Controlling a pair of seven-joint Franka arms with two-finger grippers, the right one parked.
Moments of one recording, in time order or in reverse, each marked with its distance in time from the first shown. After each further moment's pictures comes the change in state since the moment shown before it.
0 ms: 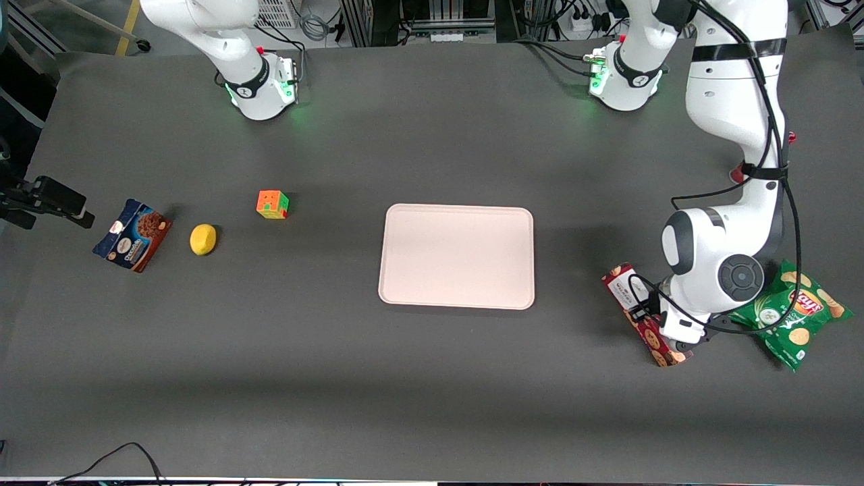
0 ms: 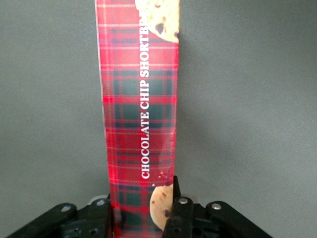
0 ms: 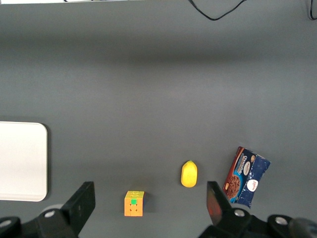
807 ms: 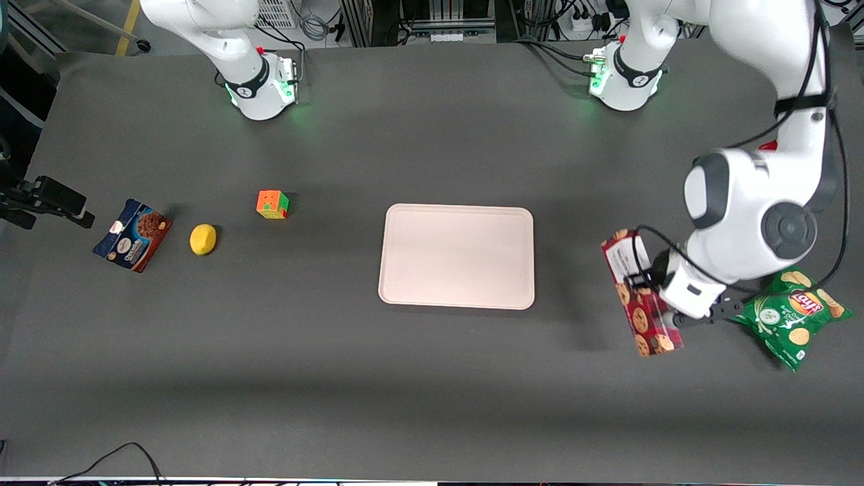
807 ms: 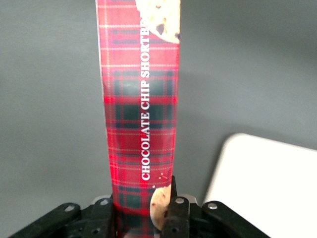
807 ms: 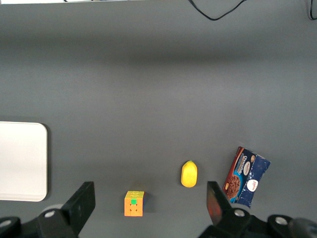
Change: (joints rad) arm -0.134 -0.278 0.061 0.038 0.012 -0.295 0.170
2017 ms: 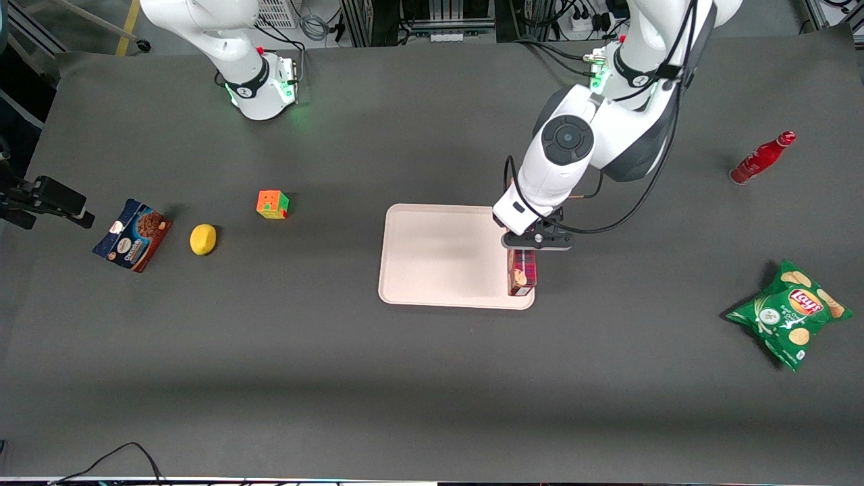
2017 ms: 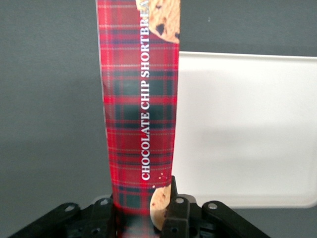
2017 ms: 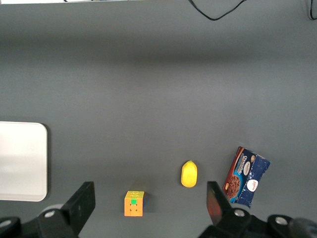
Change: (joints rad) arm -0.075 -0.090 -0.389 -0.238 0.206 0.245 -0.314
